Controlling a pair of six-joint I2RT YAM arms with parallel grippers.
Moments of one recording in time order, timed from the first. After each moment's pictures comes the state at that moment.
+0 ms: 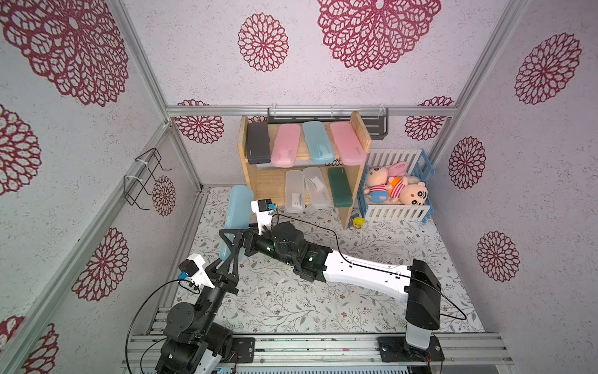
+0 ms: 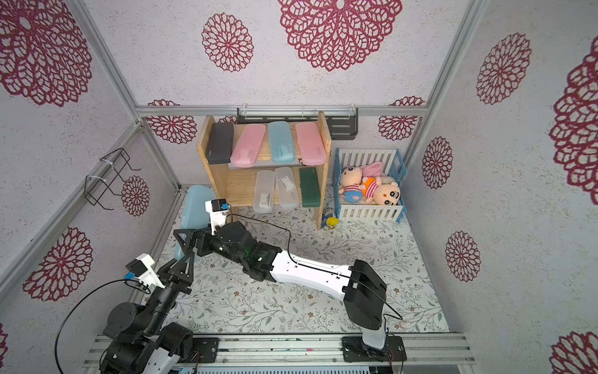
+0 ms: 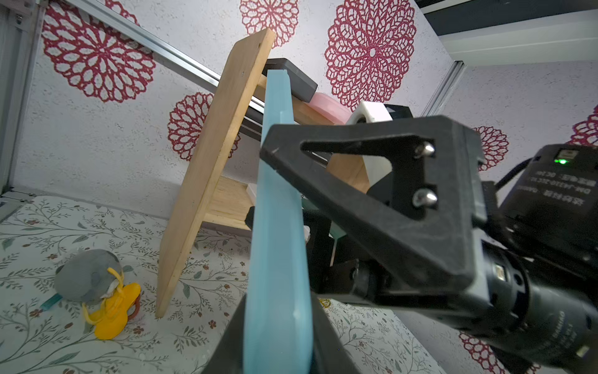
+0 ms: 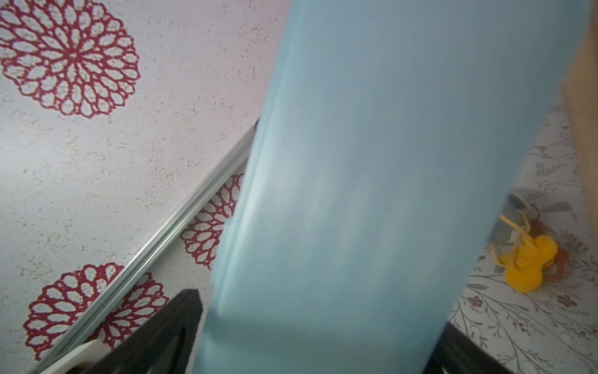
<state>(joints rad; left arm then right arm) -0.39 0.01 0.43 -0.24 -0.07 -0.48 1.15 1.85 1.62 0.22 0.06 0.72</state>
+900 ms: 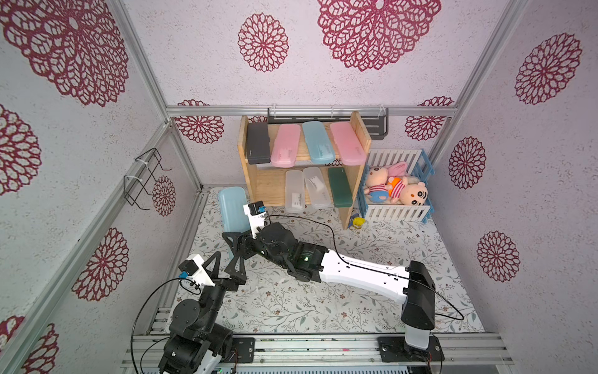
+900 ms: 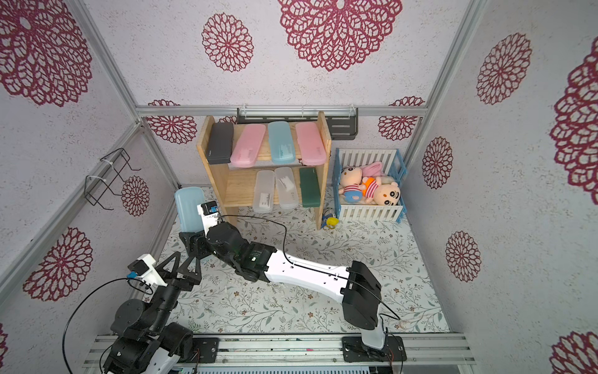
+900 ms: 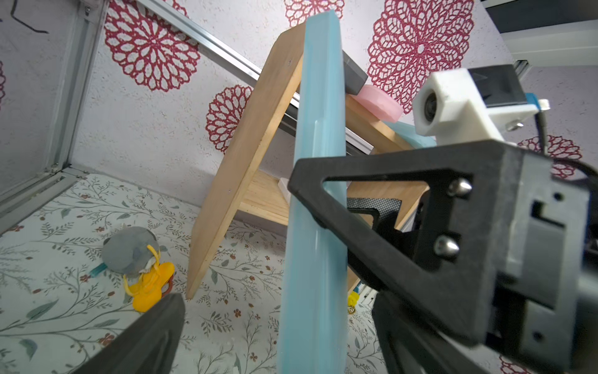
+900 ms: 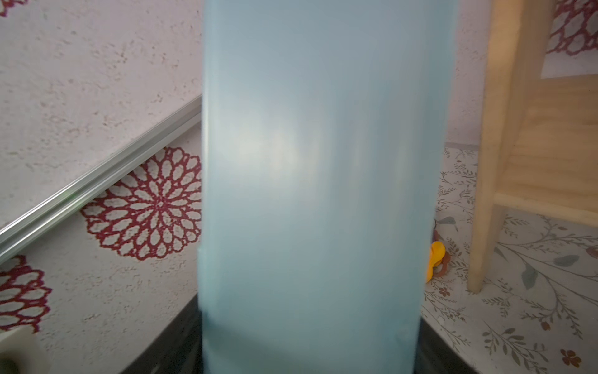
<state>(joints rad) -0.39 0.01 0.41 -0.30 -0.21 -0.52 1.19 1.87 1.71 -0.01 0.25 0.47</state>
